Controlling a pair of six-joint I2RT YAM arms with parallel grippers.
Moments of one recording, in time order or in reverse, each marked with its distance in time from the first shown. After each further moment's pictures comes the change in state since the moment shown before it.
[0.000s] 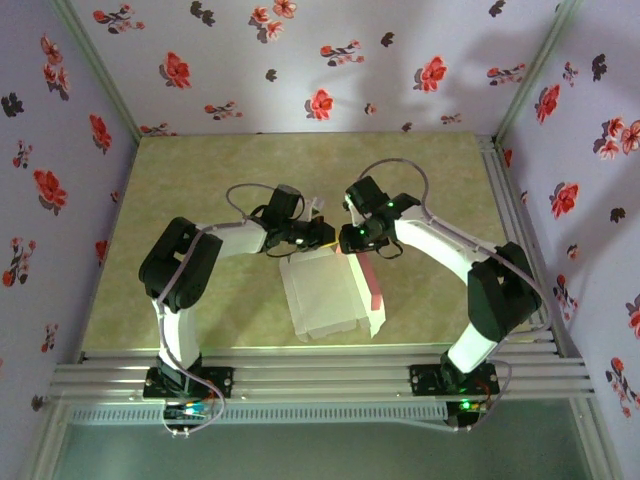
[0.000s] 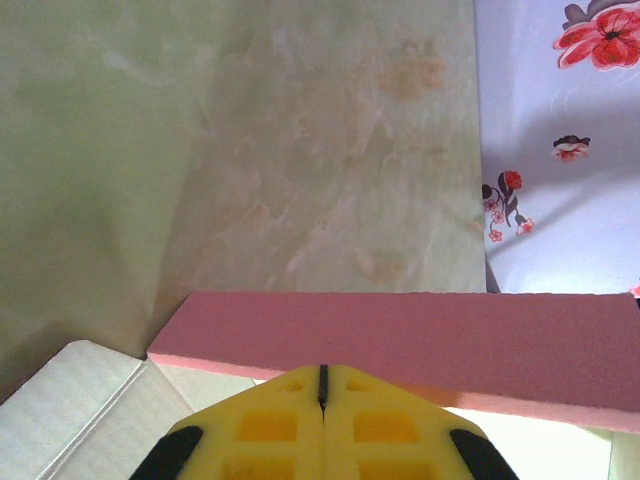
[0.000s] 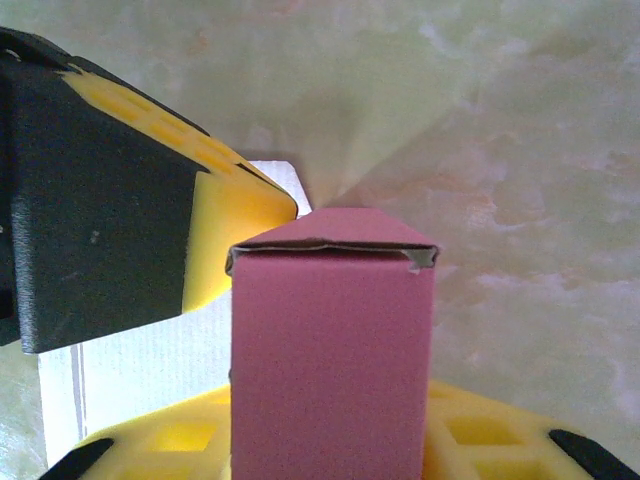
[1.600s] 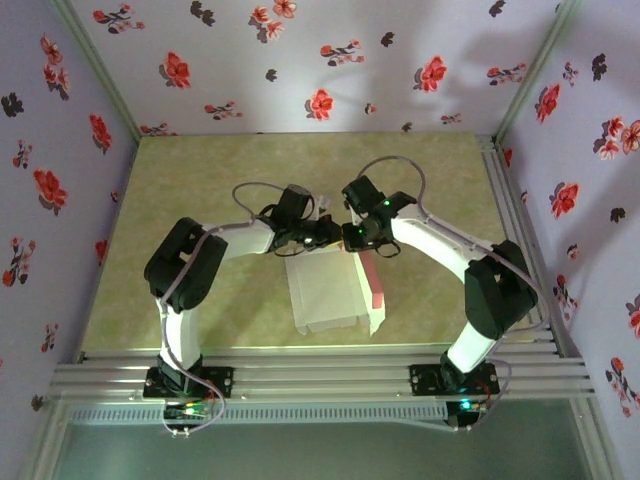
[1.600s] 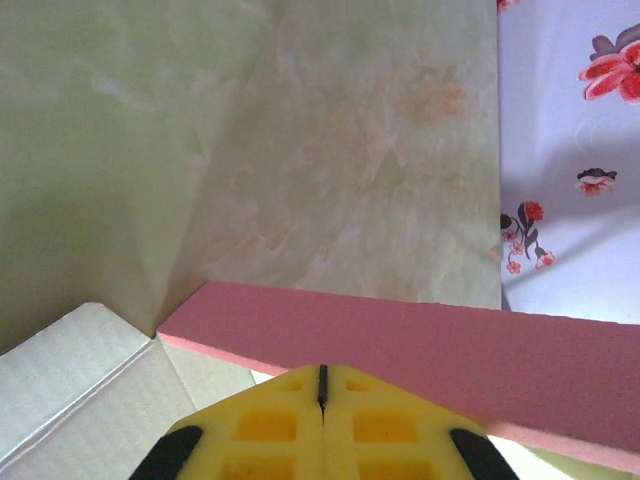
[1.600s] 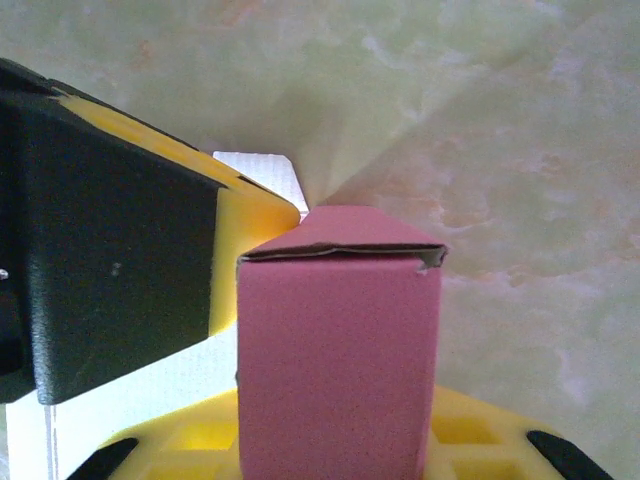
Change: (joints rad) left arm -0.057 0.018 0.048 -0.015 -0.125 -0.067; right arm 0.020 0.023 0.032 -0.034 0.100 0.027
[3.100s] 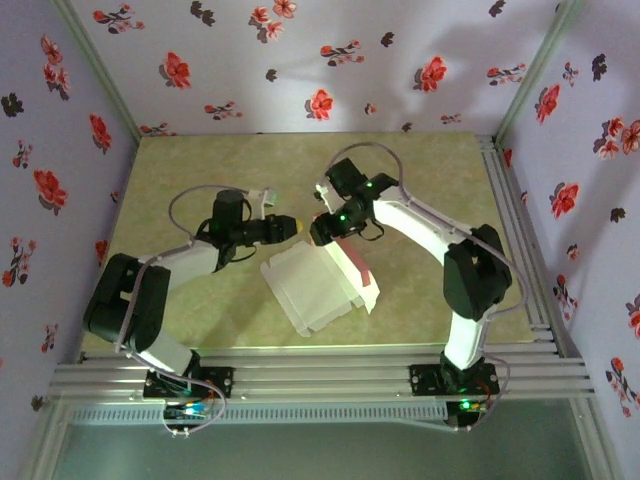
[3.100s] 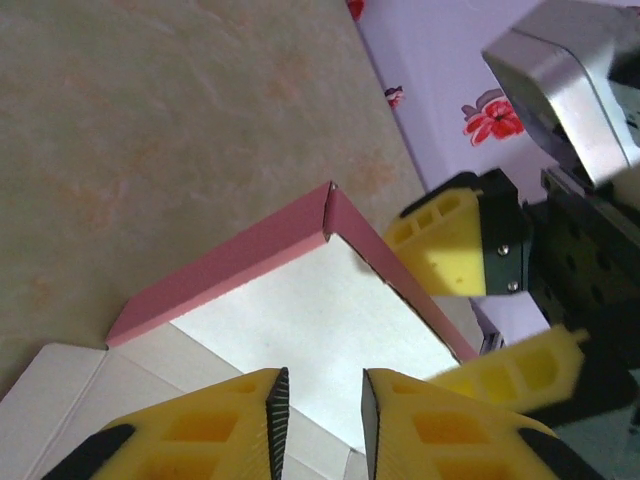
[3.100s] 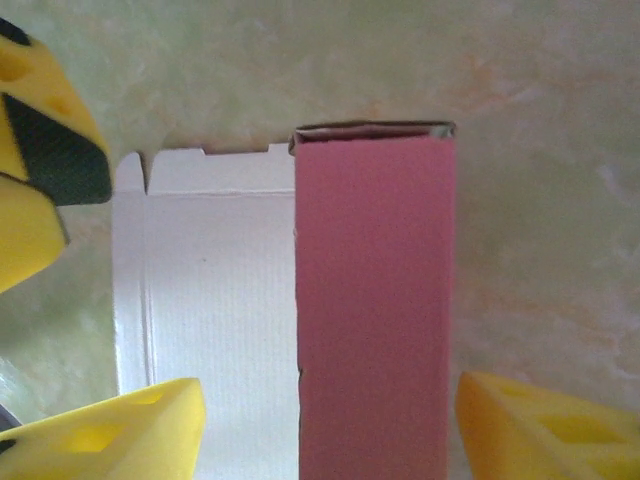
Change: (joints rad) left arm 0.272 -0.376 -0.394 0.256 0.167 0.204; right arm 0.013 0.146 0.225 -0.037 -0.237 -0.193
